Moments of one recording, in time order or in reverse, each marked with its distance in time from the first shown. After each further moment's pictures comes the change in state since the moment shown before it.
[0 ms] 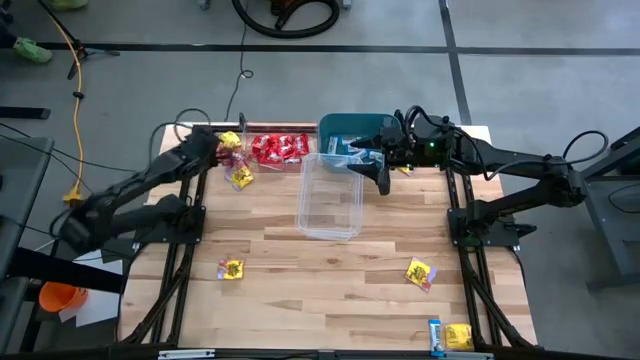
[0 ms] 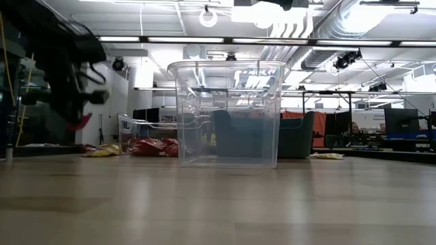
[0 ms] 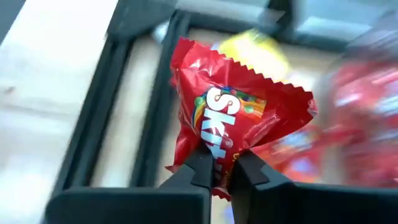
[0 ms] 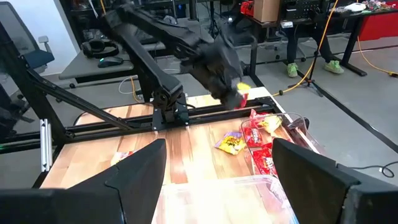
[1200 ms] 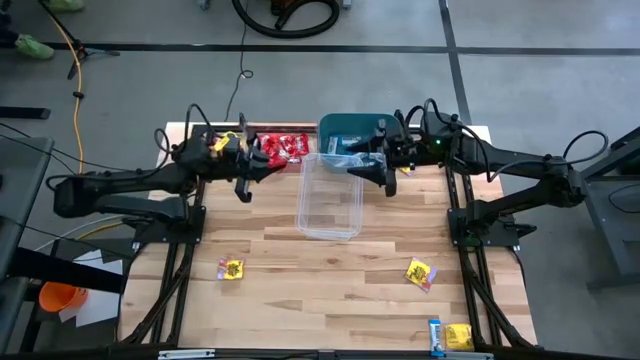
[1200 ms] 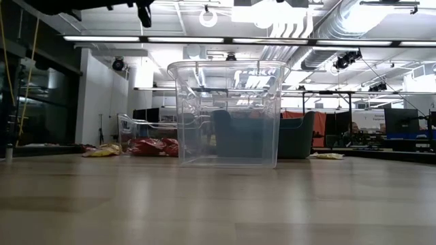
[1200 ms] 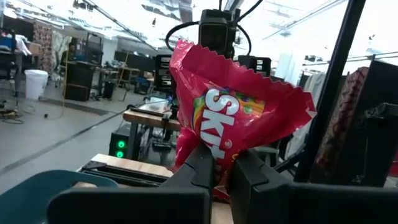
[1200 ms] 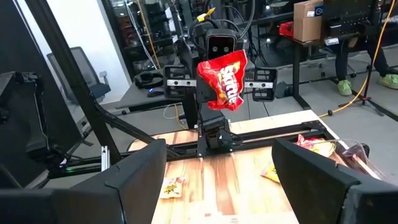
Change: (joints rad) left arm -0.663 0.068 0.150 1.123 0.660 0.421; right arm 0.000 0.000 0.000 0.129 -0.171 0.107
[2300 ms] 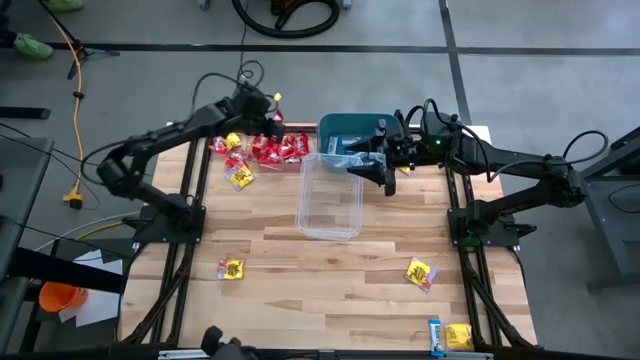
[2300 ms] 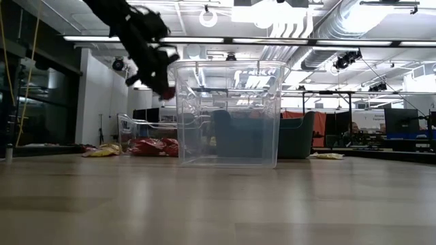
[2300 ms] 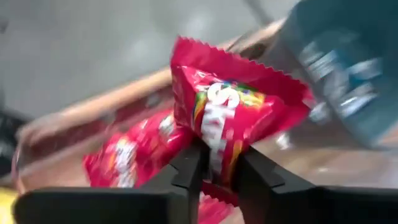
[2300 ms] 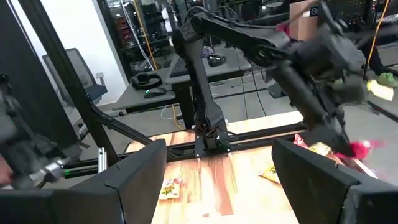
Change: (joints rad) left arm 0.480 0.543 0.522 -1.064 -0.270 -0.071; right arm 0.000 0.000 0.000 0.000 0.017 0.007
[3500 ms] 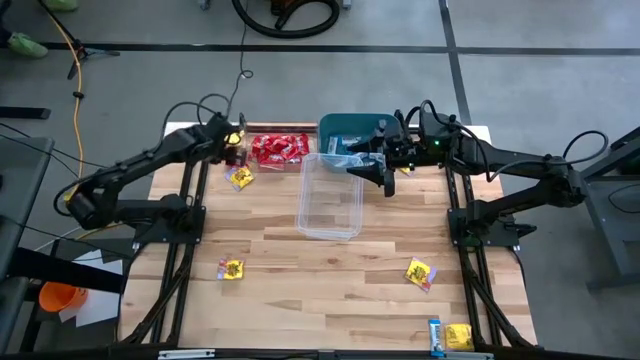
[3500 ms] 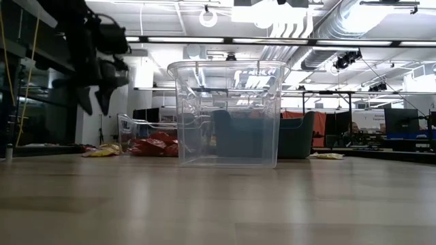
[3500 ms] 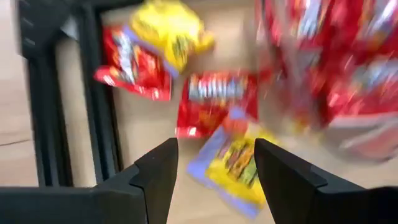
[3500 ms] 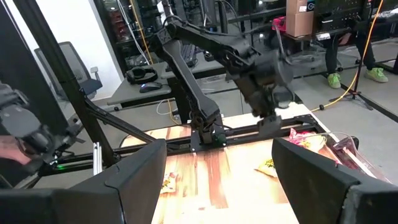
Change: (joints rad) left arm 0.106 -0.360 -0.378 -0.292 -0.221 -0.155; right arm 0.000 0.000 0.000 -0.027 0.016 -0.015
